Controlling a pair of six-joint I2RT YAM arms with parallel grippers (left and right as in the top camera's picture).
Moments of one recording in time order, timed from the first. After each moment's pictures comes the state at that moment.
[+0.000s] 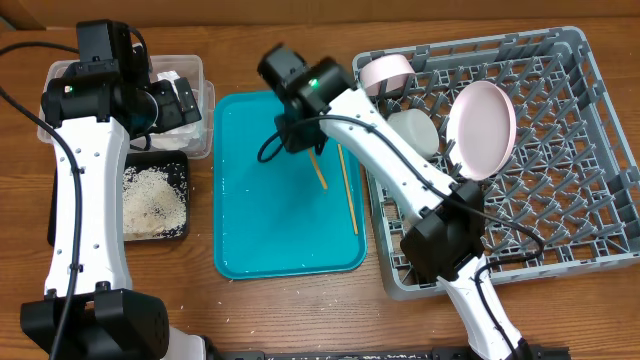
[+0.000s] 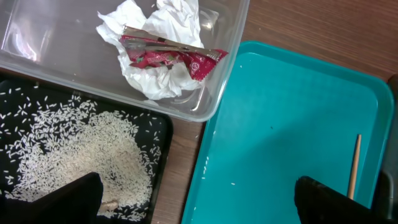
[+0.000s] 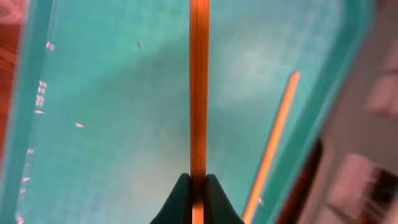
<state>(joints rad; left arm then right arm) 0.13 1.68 1.71 -1.14 0.02 -0.24 0.70 2.37 2.46 -1.40 0.05 0.30</state>
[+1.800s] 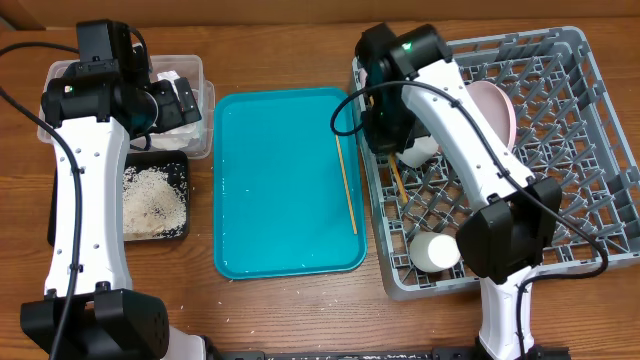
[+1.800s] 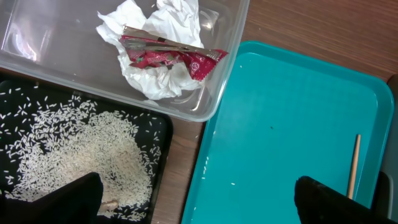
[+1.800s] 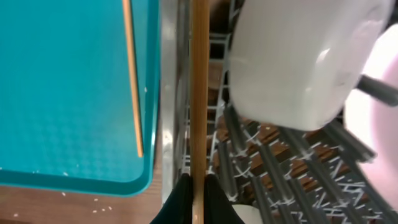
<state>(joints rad) 0.13 1.68 1.71 -1.14 0.02 -0.24 0.44 2.16 2.18 -1.64 -0.01 0.23</state>
